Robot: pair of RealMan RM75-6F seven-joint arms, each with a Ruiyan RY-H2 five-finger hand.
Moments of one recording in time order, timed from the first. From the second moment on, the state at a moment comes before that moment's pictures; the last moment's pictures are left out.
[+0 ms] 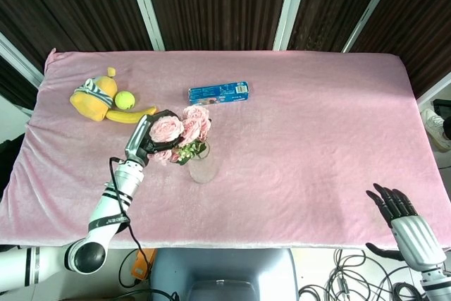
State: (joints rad) left arm -0.80 -1.34 -0.49 -1.94 0.71 1.06 -0.51; right arm 0.04 -1.00 -0.11 -1.66 -1.72 1.47 0.10
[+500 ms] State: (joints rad) left arm -0.80 -1.36 -0.47 -1.91 0.78 1.00 -0.42; right arm 0.03 -0.99 -0.11 -1.66 -1.73 1.48 0.11
